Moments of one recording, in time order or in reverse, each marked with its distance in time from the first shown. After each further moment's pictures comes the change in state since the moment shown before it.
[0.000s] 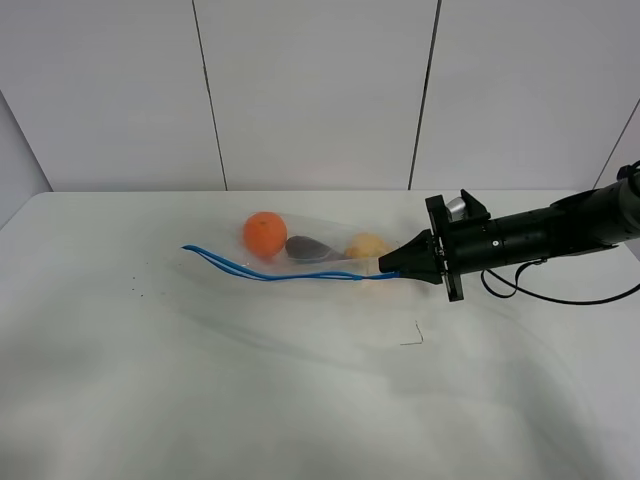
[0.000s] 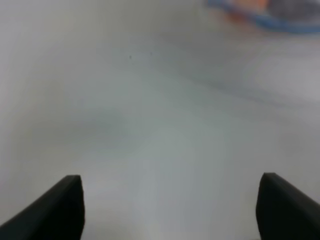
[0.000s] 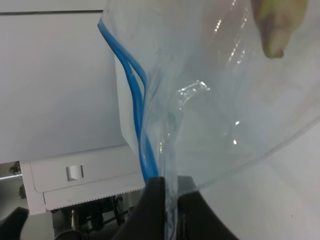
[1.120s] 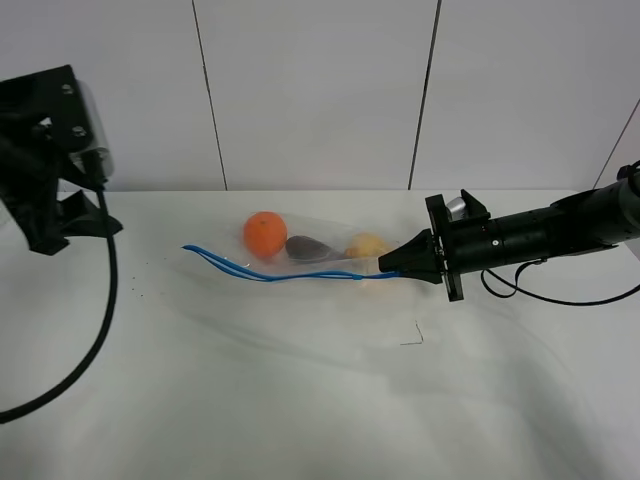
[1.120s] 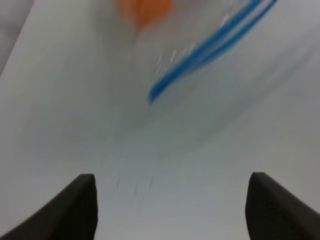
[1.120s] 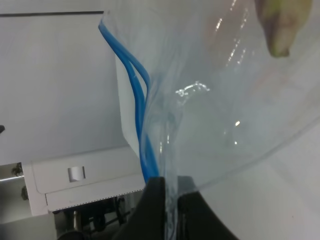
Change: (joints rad) left arm -0.114 1.262 -0.507 -0.207 -0.327 1.118; right arm 0.000 0.000 0.000 0.002 0.000 0.008
